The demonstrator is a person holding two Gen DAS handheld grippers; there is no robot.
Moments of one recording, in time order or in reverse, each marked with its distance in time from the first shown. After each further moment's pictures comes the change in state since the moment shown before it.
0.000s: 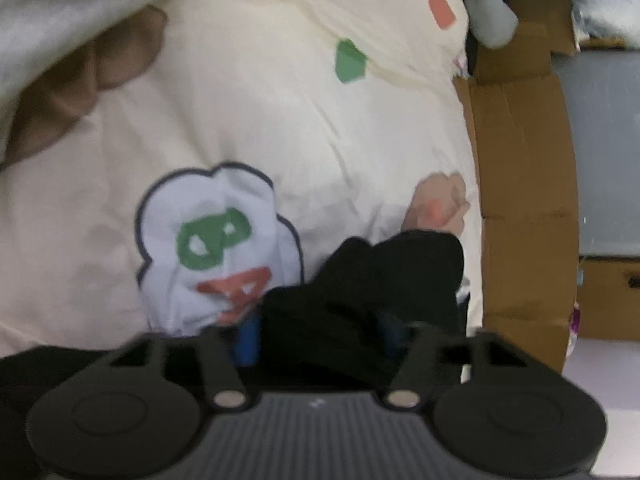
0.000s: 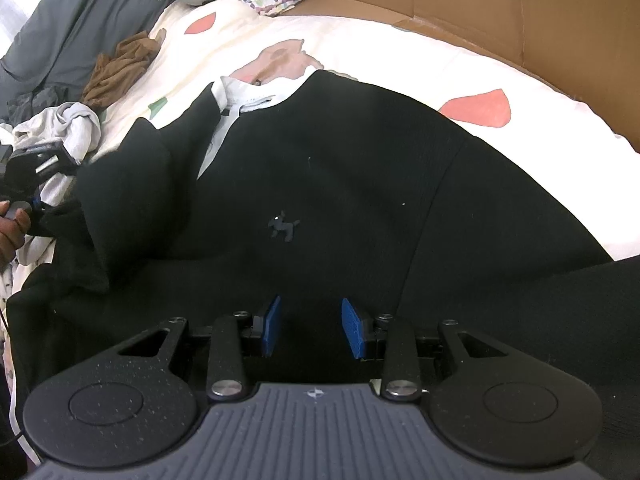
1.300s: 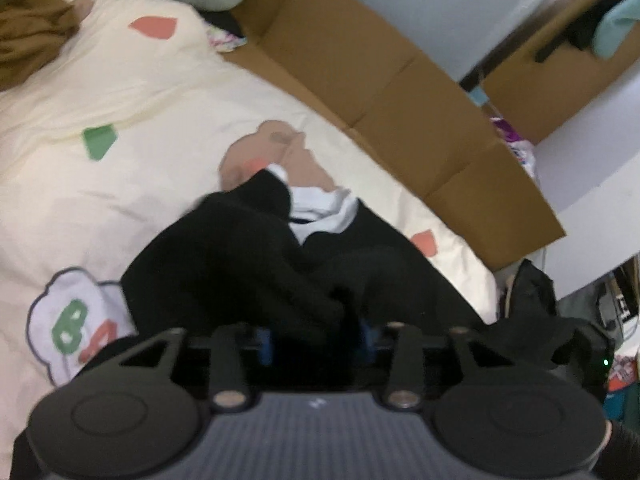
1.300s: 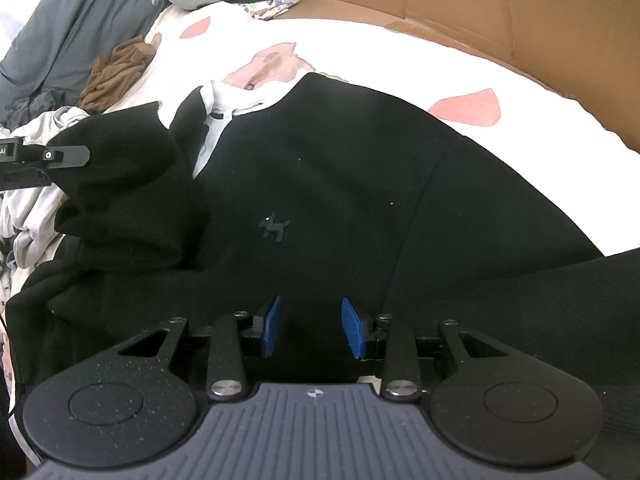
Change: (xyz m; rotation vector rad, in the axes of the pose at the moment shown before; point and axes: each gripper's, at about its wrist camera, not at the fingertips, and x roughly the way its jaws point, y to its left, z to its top) left arm -0.019 -0.123 -0.083 0.720 -0.021 0.003; right arm -0.006 -0.006 -0.003 0.011 -0.007 -0.005
